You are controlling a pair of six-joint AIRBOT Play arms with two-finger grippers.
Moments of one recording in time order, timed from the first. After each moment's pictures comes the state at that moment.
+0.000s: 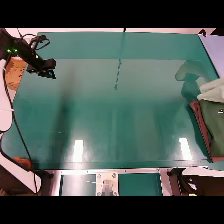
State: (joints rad) left arm 0.06 -1.84 2.08 1.28 -1.71 -1.49; right arm -1.06 -1.48 1.88 -0.81 1.54 1.55
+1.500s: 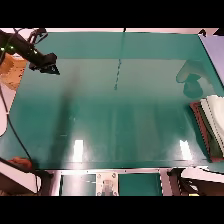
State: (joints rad) left arm 0.06 -1.73 1.99 1.12 -1.68 -1.46; right arm -0.77 -1.39 1.56 -1.32 1.67 1.77
